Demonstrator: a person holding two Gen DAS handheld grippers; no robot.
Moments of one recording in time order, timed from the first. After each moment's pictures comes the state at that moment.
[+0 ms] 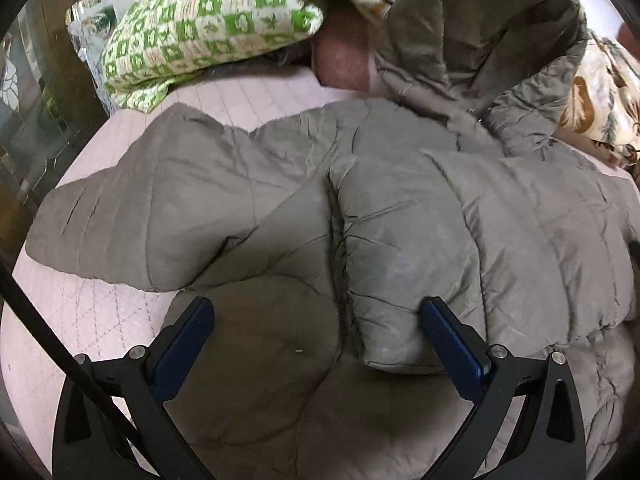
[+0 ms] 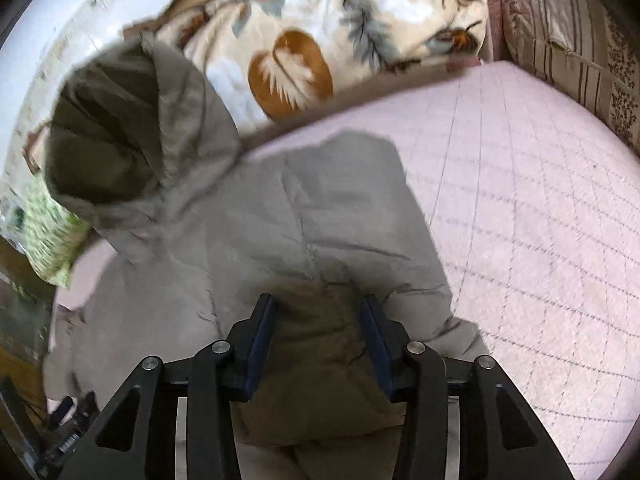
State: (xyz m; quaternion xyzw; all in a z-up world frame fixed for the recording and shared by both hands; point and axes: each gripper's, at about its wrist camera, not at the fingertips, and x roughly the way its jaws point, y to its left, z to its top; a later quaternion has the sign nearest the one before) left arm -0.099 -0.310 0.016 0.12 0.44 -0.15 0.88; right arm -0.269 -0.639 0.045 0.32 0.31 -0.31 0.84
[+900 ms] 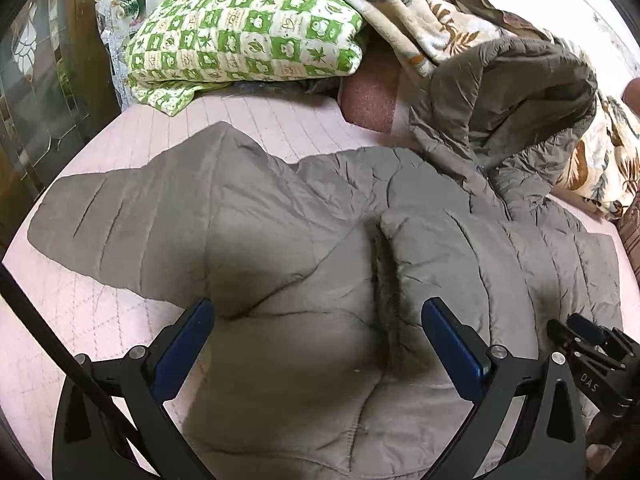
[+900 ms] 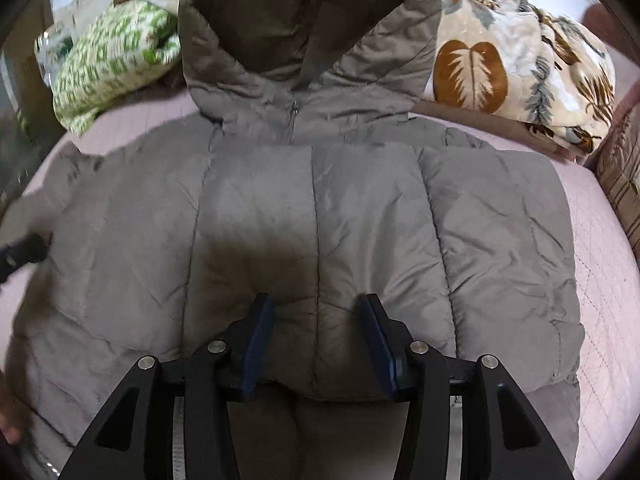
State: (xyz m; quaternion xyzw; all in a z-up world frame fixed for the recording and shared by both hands) left arm -0.086 -0.256 0.053 0.04 0.42 -0.17 0.89; right arm -0.183 -0.521 0.027 0.10 0.40 -0.24 0.88
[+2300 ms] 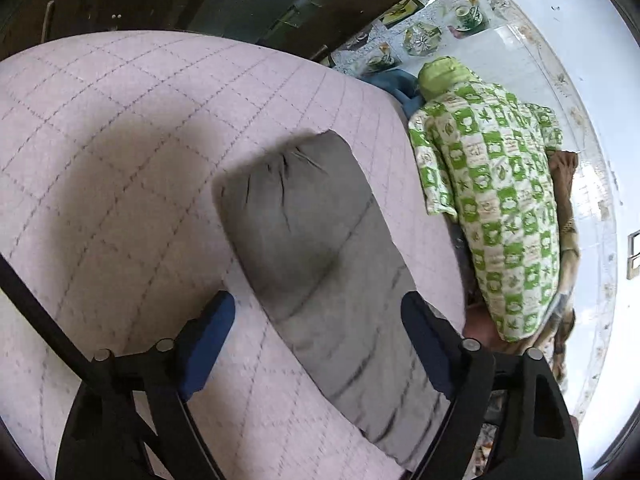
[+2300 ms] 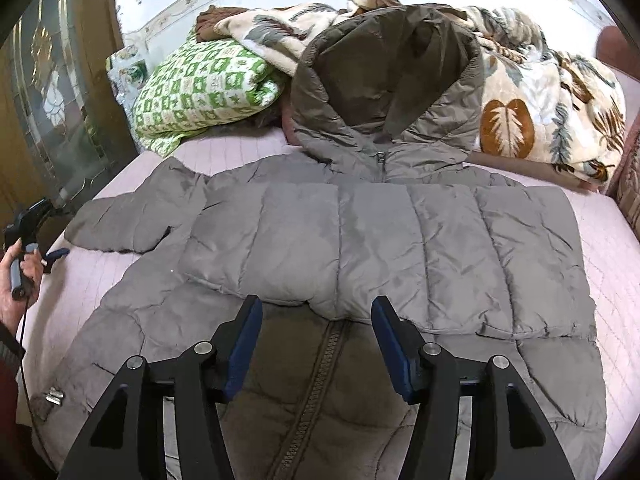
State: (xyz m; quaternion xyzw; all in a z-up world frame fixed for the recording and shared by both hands) left arm 0.063 0.118 -0.010 -0.42 0.42 -0.04 0.80; right arm -0.225 -0.428 0.056 0.08 0.30 -0.16 0.94
